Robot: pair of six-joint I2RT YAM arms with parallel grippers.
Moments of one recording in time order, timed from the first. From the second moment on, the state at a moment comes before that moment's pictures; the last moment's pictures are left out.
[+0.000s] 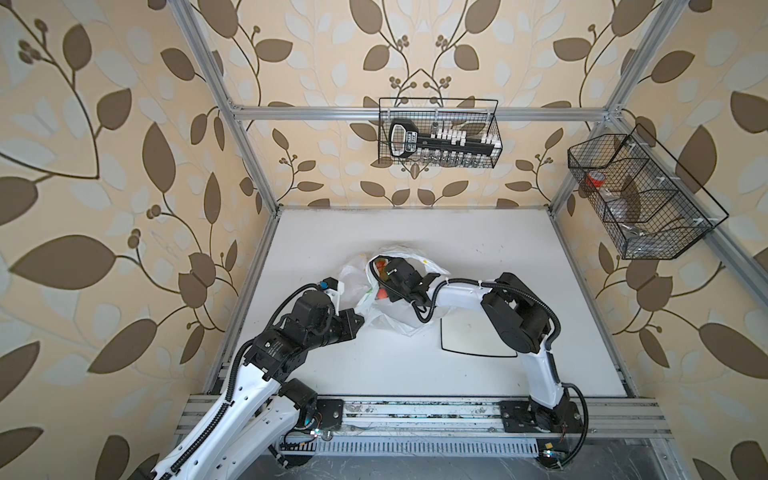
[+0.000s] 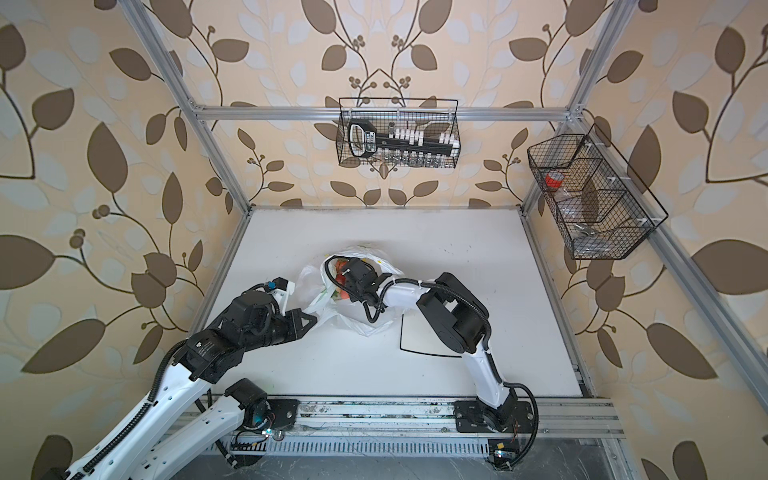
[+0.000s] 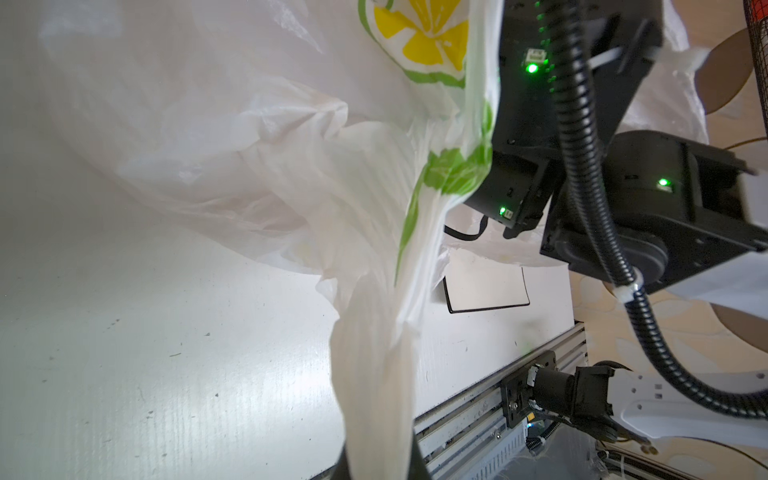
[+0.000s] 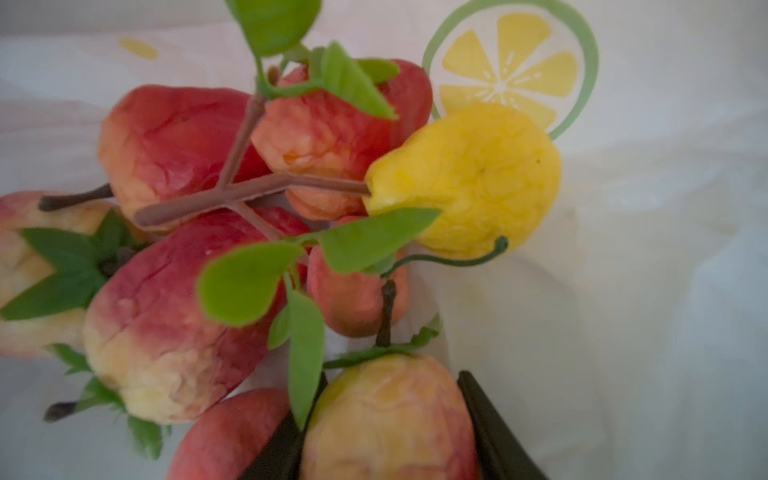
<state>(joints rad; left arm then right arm) -0.49 0.64 0.68 -0.75 0.25 -0.74 0.82 2.13 1.40 -0.14 0.28 0.33</state>
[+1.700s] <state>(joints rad) -0.49 0.59 0.63 -0.79 0.23 -0.77 0.97 1.93 1.12 -0.15 0.28 0.26</state>
